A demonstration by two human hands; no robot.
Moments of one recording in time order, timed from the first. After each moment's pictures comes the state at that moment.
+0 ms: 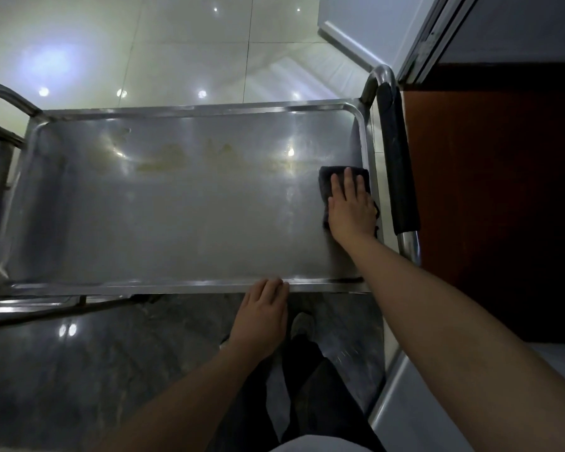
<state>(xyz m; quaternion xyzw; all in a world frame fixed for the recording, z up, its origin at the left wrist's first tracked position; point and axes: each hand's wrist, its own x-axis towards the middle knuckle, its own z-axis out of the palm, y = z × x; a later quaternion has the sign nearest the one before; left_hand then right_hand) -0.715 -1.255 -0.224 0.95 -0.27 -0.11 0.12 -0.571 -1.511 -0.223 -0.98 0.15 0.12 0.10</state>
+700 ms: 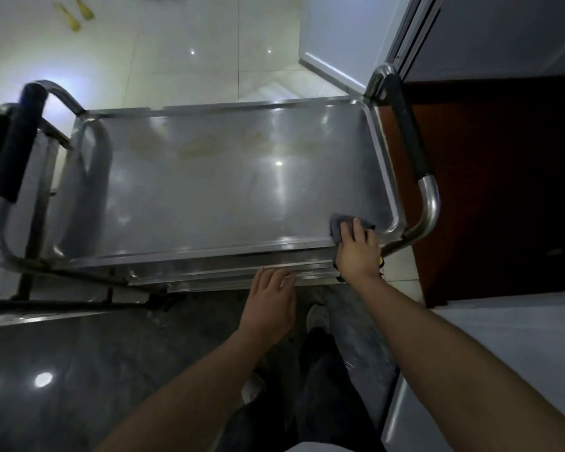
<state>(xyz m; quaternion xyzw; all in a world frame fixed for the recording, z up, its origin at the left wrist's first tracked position) -0.774 -1.132 -0.193 0.93 -0.31 -0.07 0.19 -0.747 -1.370 -0.204 -0.96 0.23 0.15 0.08</state>
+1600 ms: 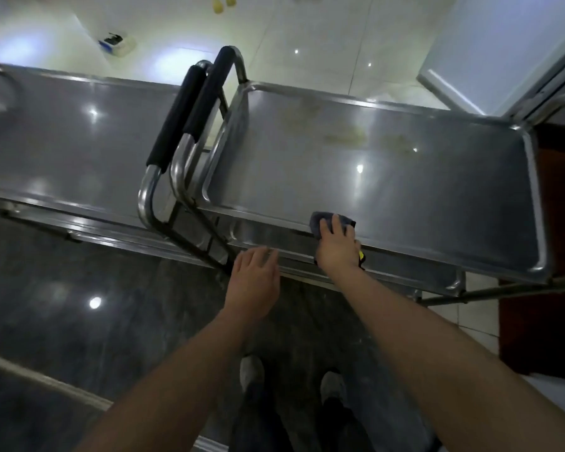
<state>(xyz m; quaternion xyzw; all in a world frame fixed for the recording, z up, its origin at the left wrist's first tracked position) -0.750 -0.880 -0.175 0.99 -0.08 -0.05 0.13 -0.670 -1.074 -0.191 -0.97 0.05 0.21 0.12</state>
